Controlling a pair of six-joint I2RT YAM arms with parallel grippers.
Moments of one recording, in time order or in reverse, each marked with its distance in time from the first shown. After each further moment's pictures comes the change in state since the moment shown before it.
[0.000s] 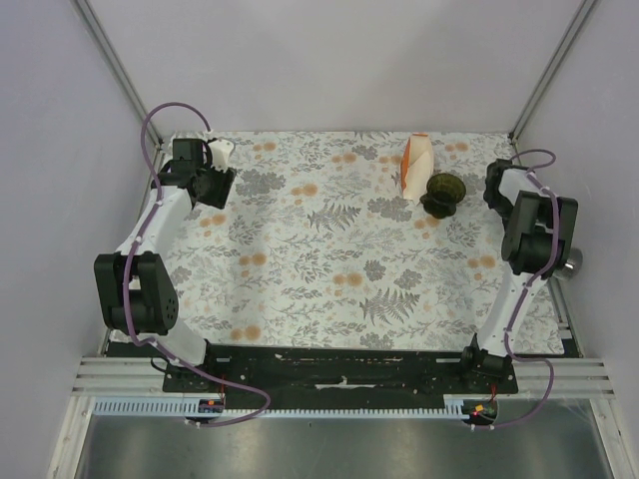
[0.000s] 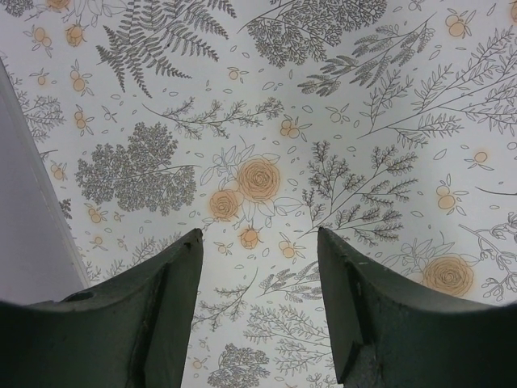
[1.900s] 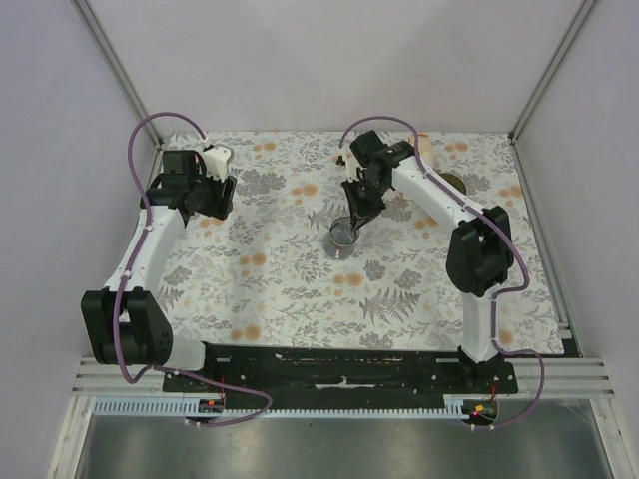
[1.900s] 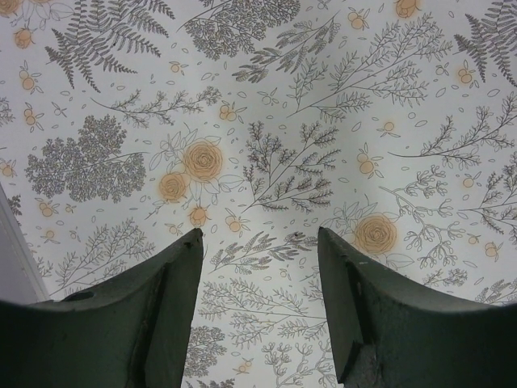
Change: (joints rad) left arm 0.000 -0.196 -0.114 -0.040 0.151 -0.045; right arm 0.747 -0.137 0.283 -0.094 -1.162 0.228
